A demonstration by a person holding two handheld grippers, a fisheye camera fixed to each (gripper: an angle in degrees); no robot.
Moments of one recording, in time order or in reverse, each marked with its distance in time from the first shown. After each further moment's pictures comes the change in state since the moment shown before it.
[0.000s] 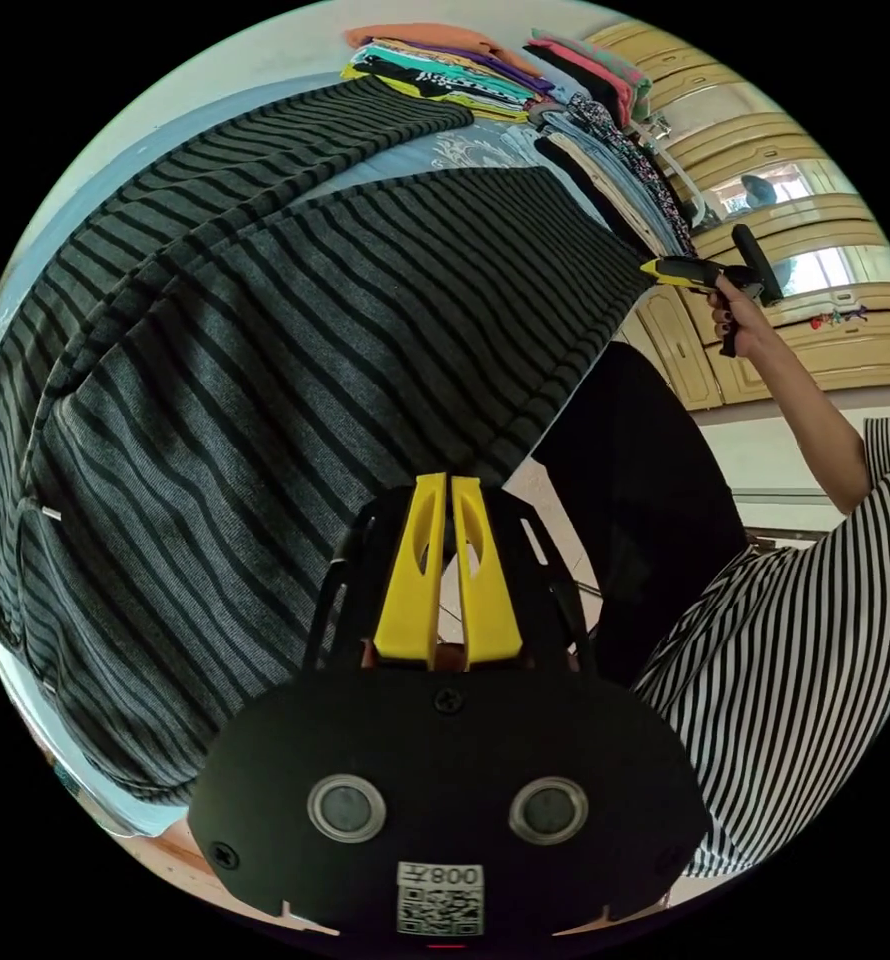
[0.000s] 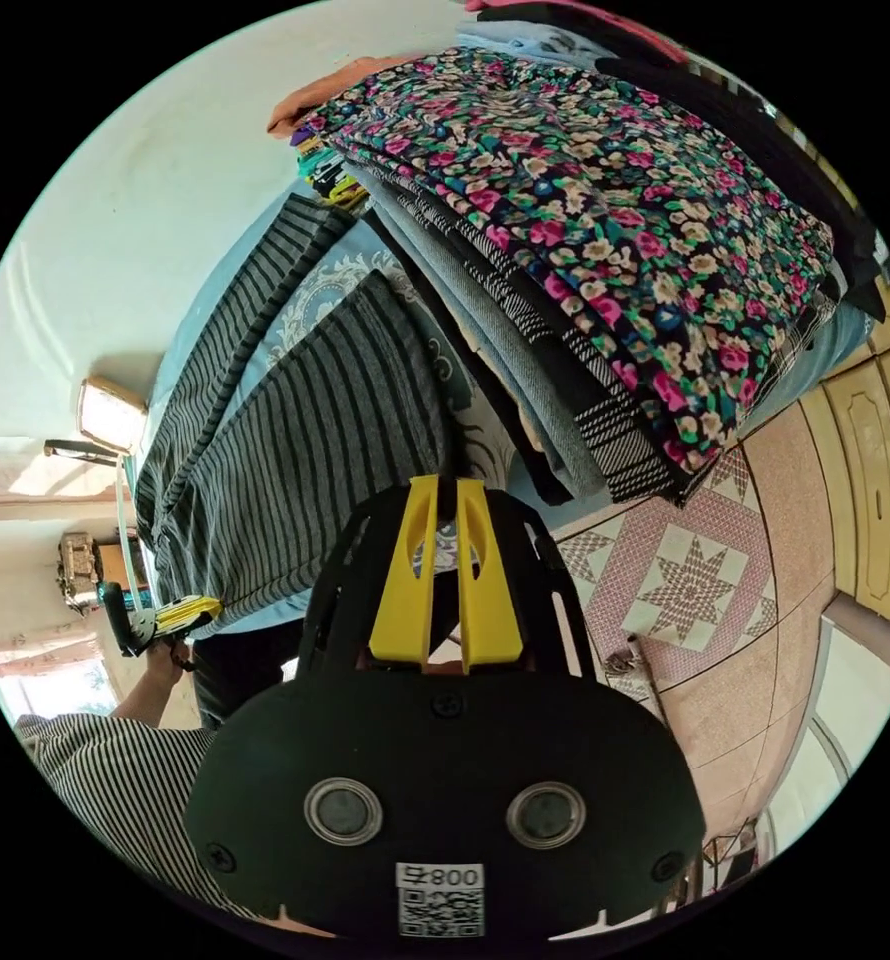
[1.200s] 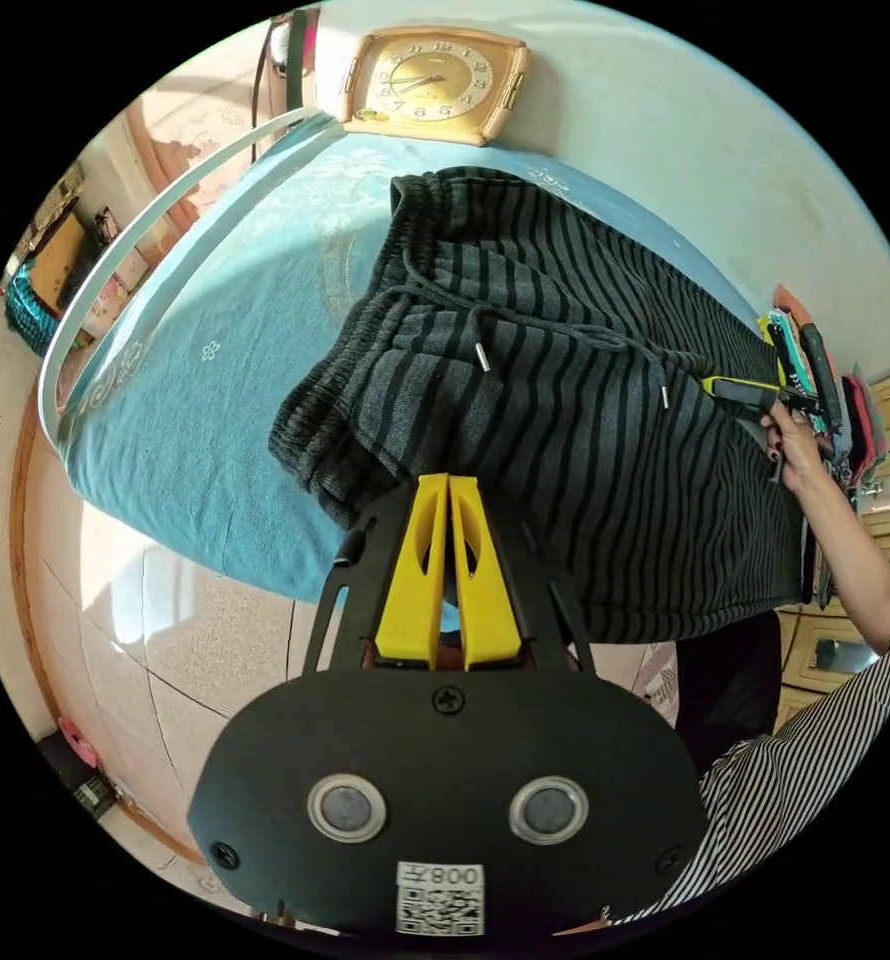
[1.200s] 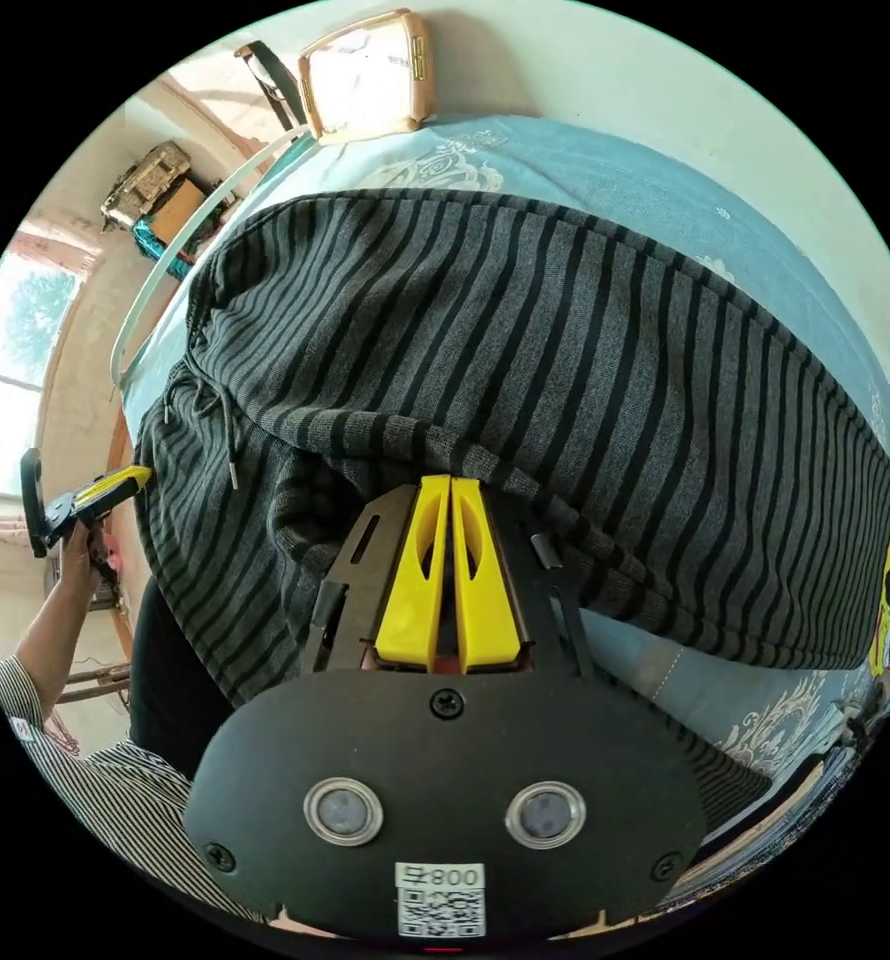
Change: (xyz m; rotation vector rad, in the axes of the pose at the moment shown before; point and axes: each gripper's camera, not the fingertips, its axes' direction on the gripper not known) left arm -0.163 0.287 -0.187 0.400 -0.337 -0.876; right arm -0.514 -0.062 0.259 -0.242 0.046 -0.987
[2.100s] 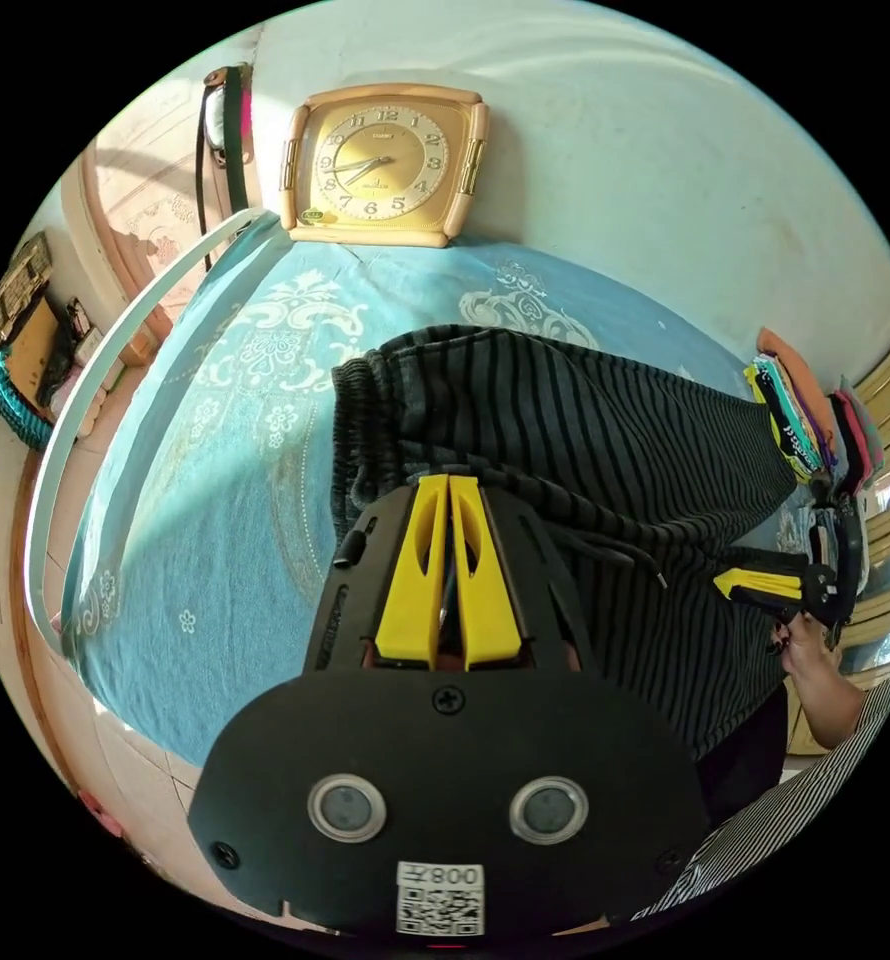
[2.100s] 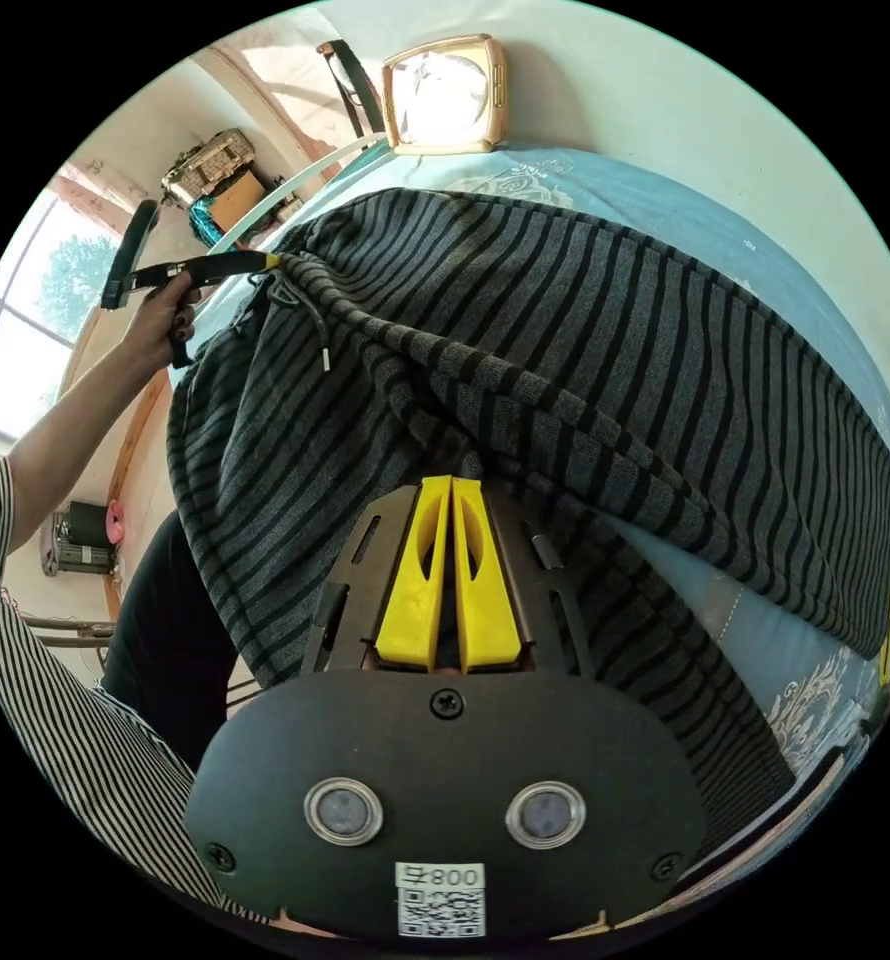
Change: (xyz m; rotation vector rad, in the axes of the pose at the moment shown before) left arm 0.092 -0.182 0.005 0.115 -0.013 0.115; right arm -0.039 0.019 -0.005 0.068 -0.013 -0.124
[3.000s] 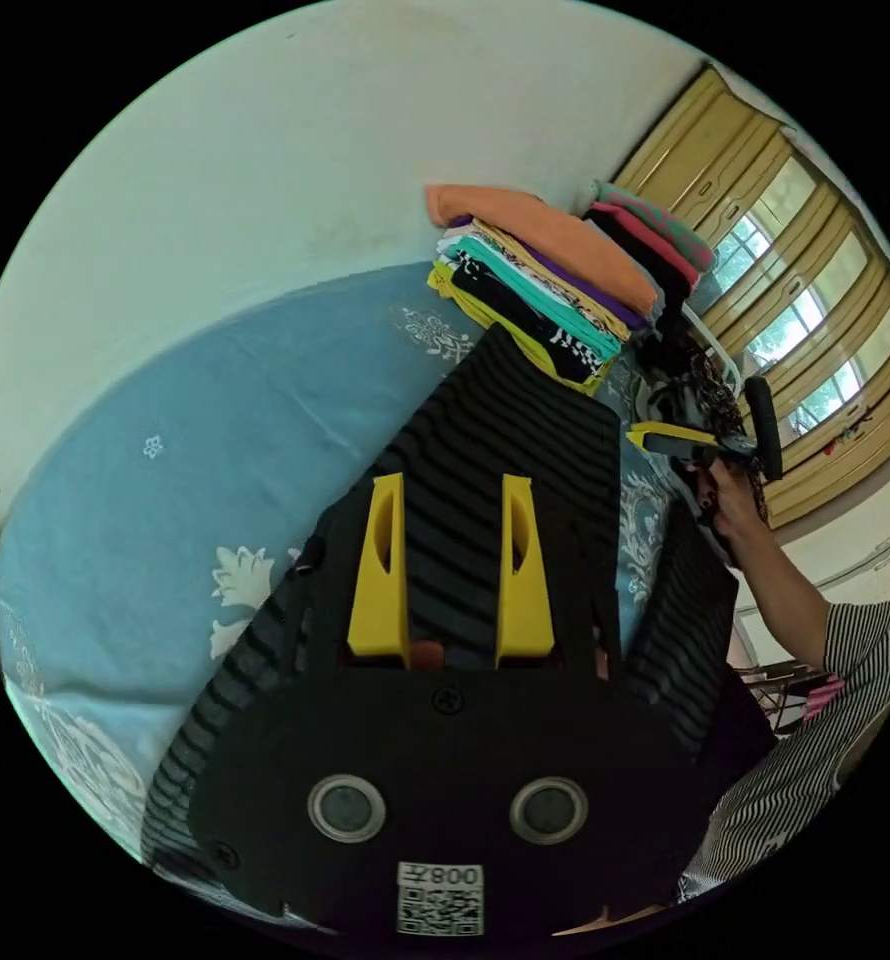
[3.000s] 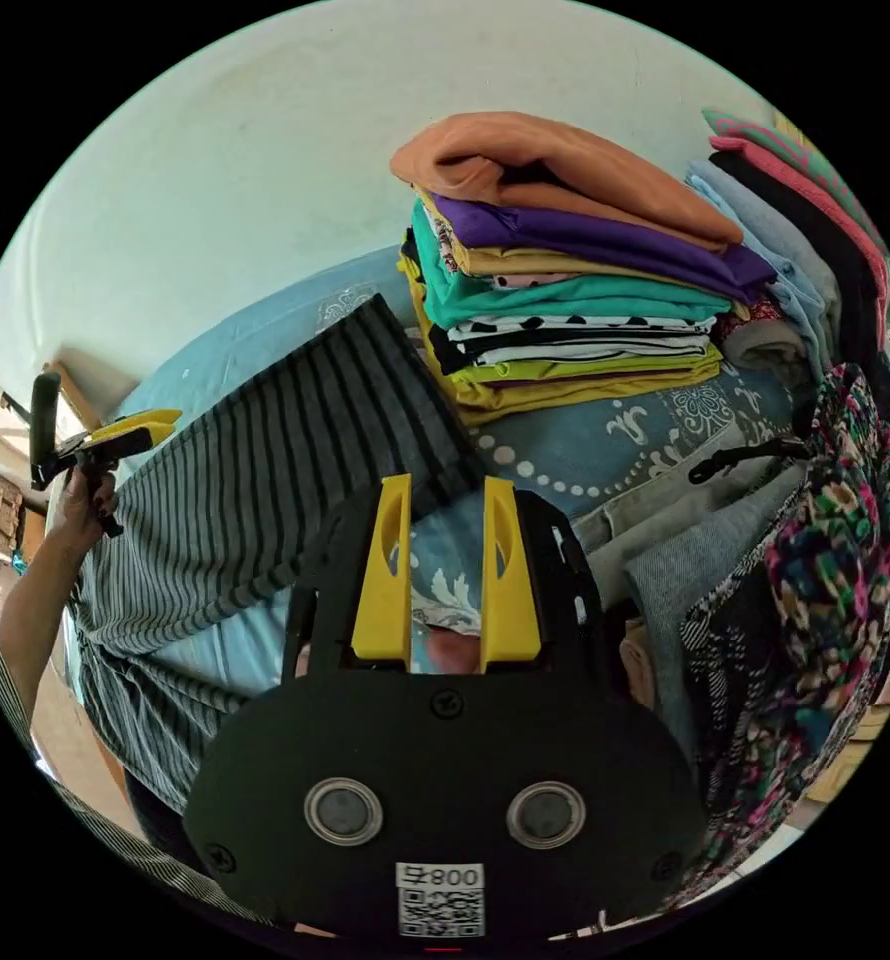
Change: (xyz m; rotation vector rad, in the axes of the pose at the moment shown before) left arm 0.598 -0.253 0.200 -0.071 0.501 0.775; right arm 0.326 0.211 -0.176 0.320 0.335 0.832
